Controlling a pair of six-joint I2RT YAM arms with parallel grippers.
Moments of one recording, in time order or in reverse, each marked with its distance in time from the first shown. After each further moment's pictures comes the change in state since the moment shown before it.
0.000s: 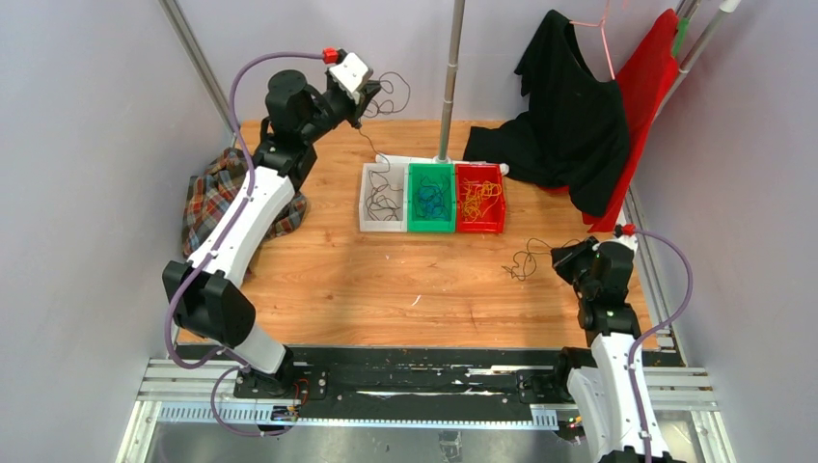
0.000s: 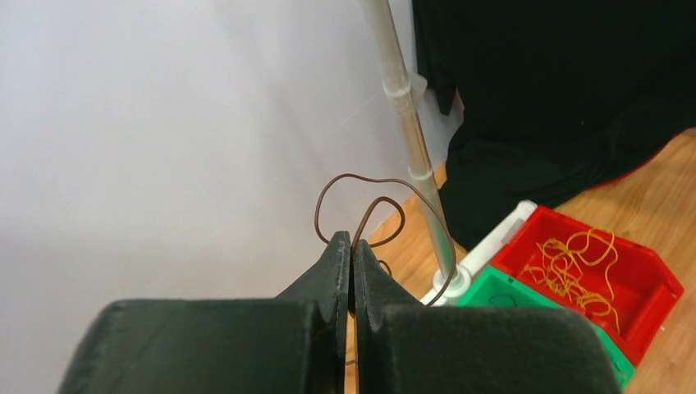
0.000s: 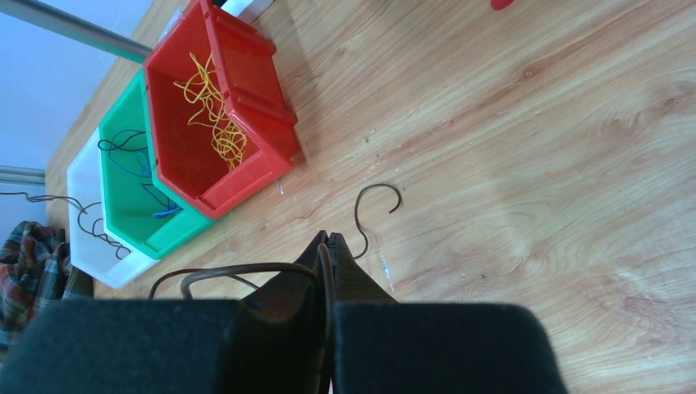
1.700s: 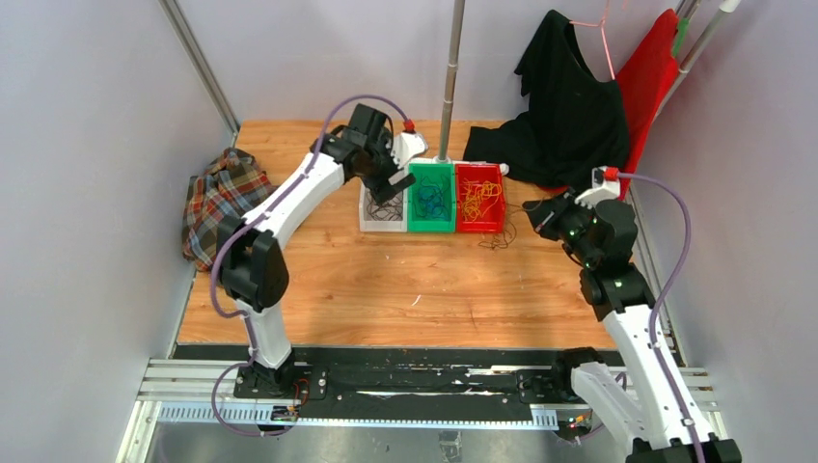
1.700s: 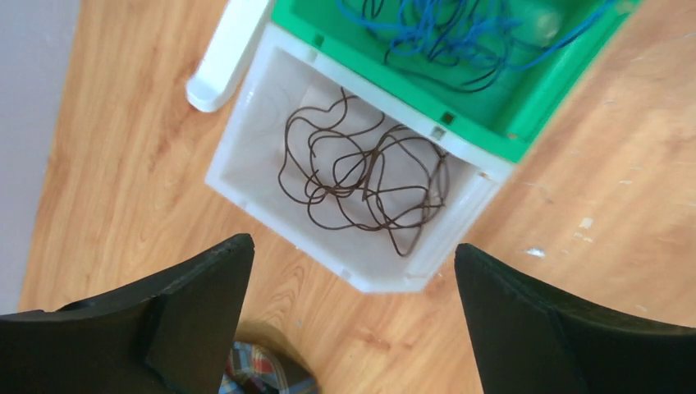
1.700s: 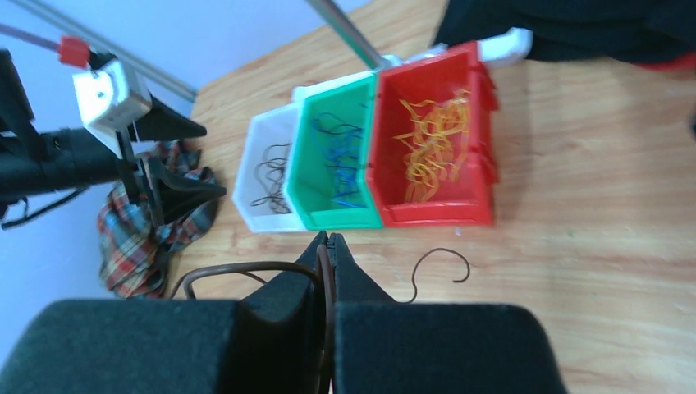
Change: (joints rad) left arm -0.156 0.306 0.067 -0.751 -0.342 0.303; right arm 0.242 0.144 0.333 0.040 -0.084 -0.055
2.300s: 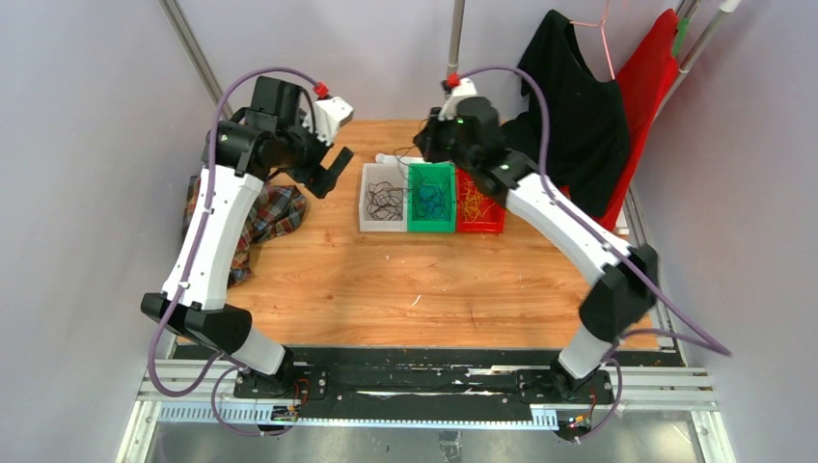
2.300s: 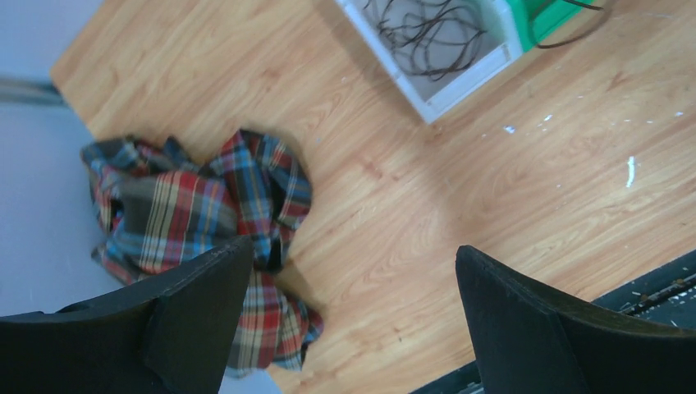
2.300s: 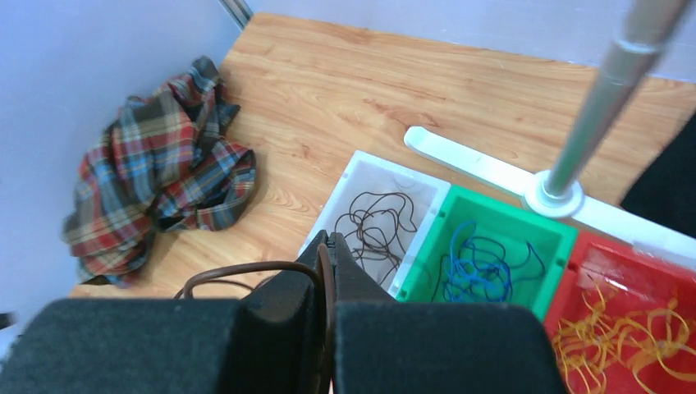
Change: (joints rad) left arm 0.156 -0.339 0.295 -0.559 -0.018 -0.202; right arm 0.491 0.859 0.853 -0.013 0.189 -0.239
